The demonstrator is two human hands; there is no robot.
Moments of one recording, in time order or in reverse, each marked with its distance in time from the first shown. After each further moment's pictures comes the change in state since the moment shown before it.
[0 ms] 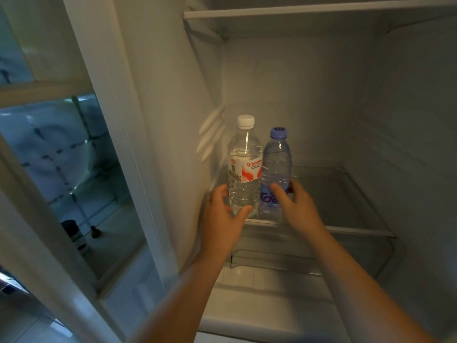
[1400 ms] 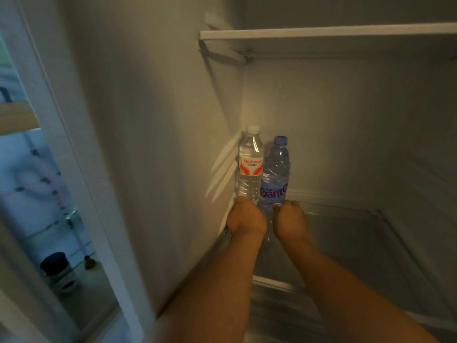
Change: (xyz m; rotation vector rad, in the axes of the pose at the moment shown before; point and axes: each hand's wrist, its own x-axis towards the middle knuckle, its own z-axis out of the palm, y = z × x) left_hand 0.140 0.001 0.078 0.546 -0.077 -0.353; right_hand 0.148 0.059 0.081 -0.733 0.065 0.028
